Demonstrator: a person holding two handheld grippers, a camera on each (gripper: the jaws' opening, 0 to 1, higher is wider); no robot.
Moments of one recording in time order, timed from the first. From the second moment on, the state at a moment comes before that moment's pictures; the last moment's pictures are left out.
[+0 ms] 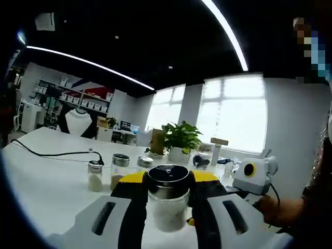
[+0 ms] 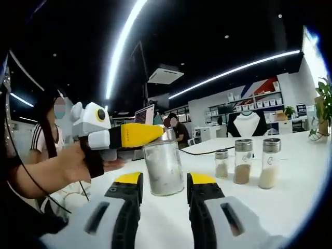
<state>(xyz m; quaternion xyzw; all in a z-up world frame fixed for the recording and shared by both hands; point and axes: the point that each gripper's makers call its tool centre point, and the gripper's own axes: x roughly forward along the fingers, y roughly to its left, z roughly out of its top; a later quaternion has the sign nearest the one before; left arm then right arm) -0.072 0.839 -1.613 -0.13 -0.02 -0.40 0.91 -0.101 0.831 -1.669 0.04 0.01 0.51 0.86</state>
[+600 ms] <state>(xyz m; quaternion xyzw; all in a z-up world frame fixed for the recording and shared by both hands) -0.117 0.819 -1.595 -0.14 -0.03 -0.45 0.88 -0.137 0.833 -1.643 0.02 -0.03 0.54 0.84</state>
